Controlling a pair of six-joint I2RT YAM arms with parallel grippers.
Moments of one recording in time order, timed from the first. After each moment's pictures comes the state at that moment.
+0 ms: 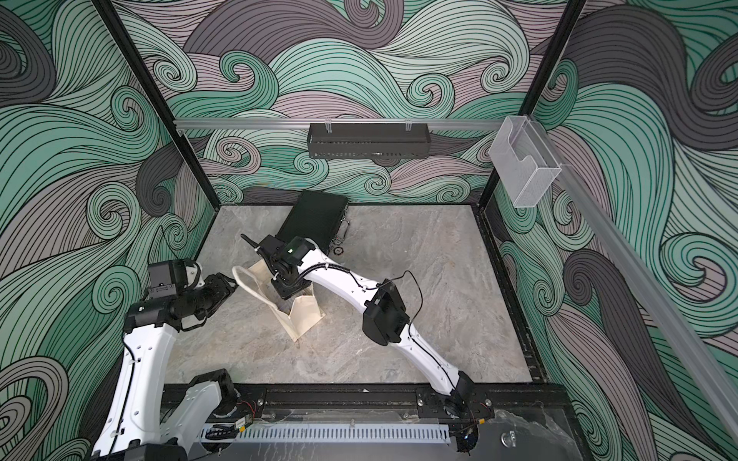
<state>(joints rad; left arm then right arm) 0.27 0.85 0.87 -0.93 0.35 -0.55 1.03 2.47 2.53 -1.32 -0.03 0.29</state>
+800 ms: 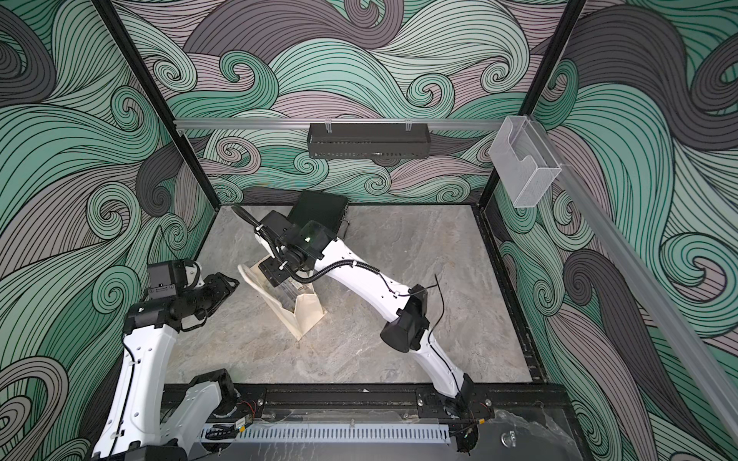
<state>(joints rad) 0.27 0.84 0.88 -0.93 0.34 -0.54 1.05 2.19 2.55 -1.25 0.01 0.16</state>
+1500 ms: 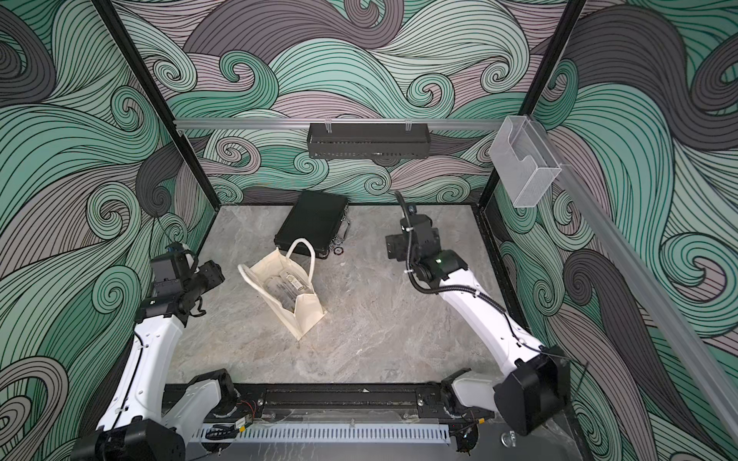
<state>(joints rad) 0.27 0.94 0.73 -0.48 -0.02 -0.29 0.40 1.24 0.96 -0.36 0.37 0.07</state>
